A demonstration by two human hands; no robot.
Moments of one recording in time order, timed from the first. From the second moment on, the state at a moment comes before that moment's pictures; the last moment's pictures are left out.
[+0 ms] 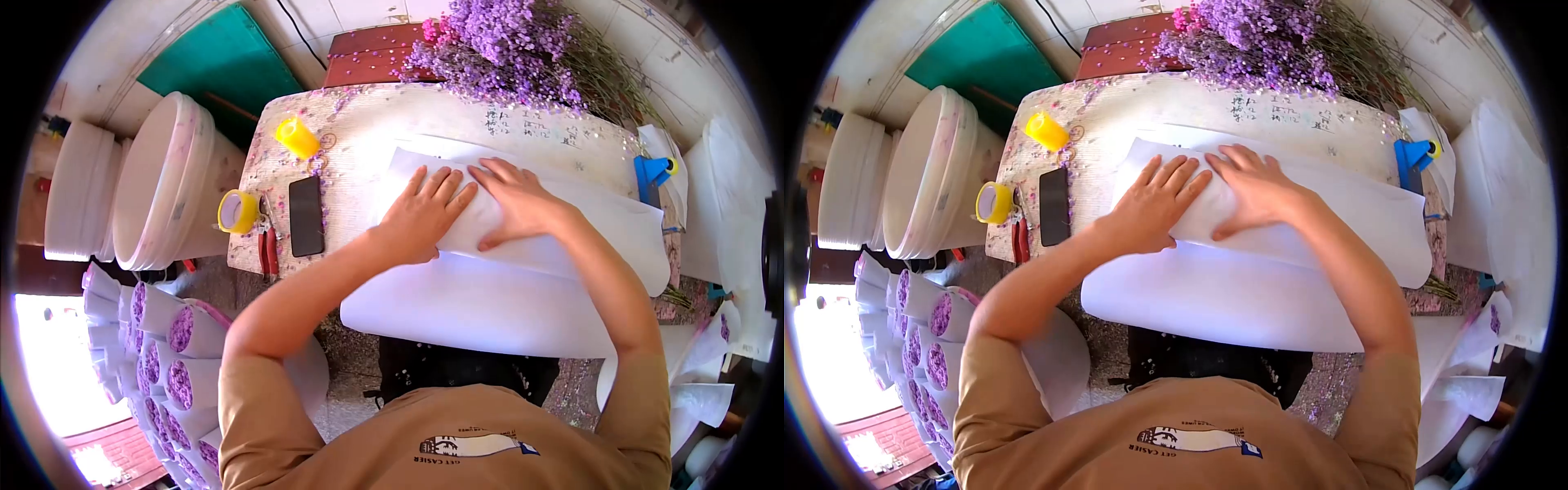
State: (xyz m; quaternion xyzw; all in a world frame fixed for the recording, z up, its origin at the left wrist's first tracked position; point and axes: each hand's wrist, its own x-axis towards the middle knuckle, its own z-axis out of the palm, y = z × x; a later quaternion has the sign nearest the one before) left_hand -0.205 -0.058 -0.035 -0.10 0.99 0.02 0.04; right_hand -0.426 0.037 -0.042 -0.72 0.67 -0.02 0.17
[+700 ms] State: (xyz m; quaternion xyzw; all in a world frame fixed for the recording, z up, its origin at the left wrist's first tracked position) left_hand -0.182 -0.049 -0.055 0.02 1.00 -0.01 -0.04; right_hand -0.371 0.151 -0.062 -0.70 0.70 -0.10 -0.04
